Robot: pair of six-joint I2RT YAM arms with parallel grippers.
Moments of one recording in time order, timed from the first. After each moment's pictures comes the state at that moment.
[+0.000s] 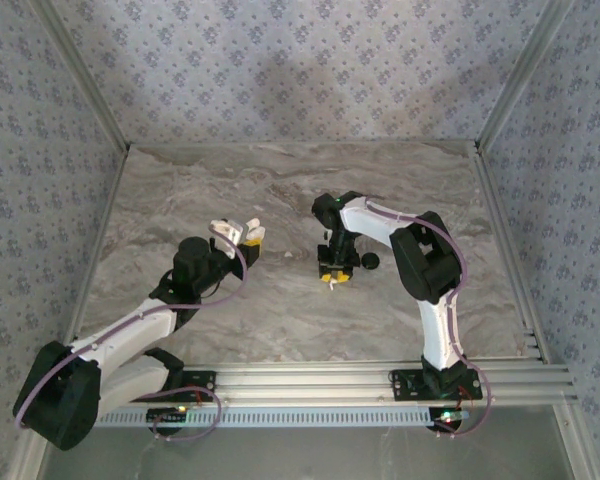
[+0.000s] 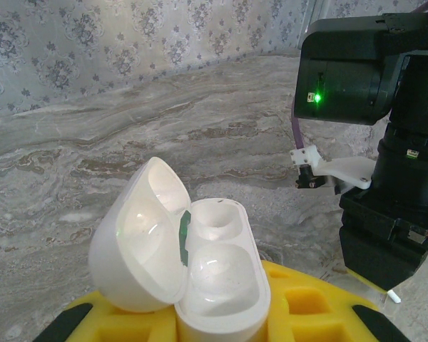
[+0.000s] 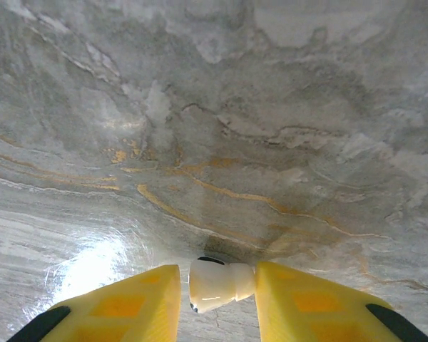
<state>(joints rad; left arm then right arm) -0.52 1.03 0.40 0.38 0.19 -0.05 0.59 2.06 1.48 -1.10 -0.24 0.54</state>
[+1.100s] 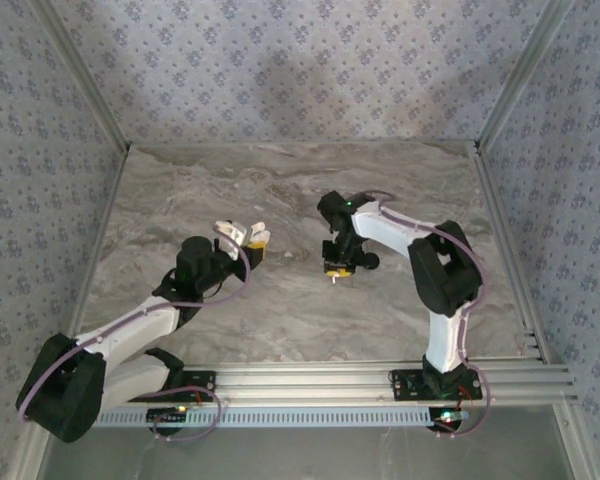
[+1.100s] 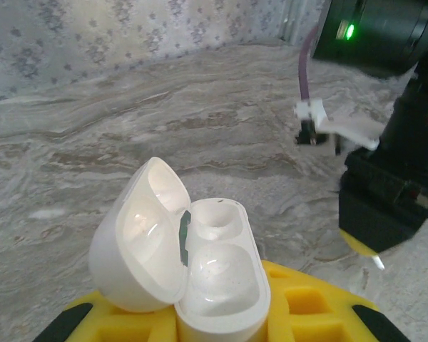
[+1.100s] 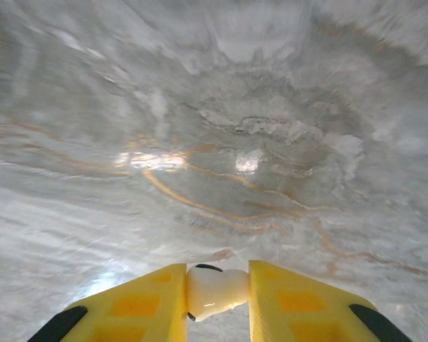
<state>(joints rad) -0.52 1.09 0.40 0.41 0.27 -0.06 0.59 1.88 1.36 -0.97 -0.17 0.59</state>
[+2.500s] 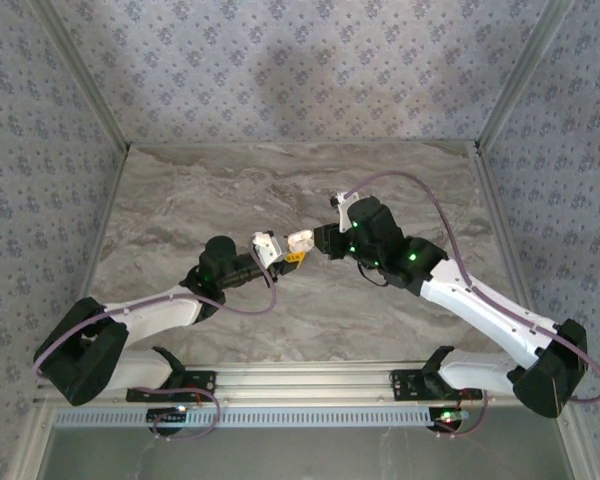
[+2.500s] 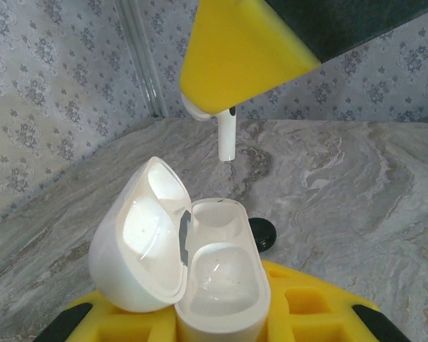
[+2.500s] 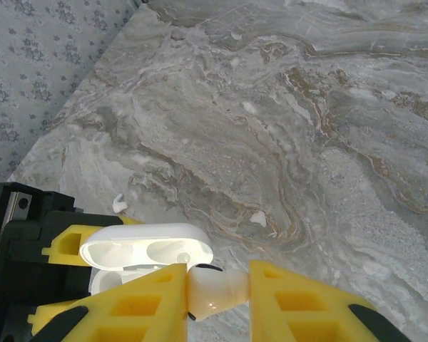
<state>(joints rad) -0.70 1.28 0.47 0.71 0.45 0.20 0.79 1.17 1.04 -0.41 0.03 0.42</state>
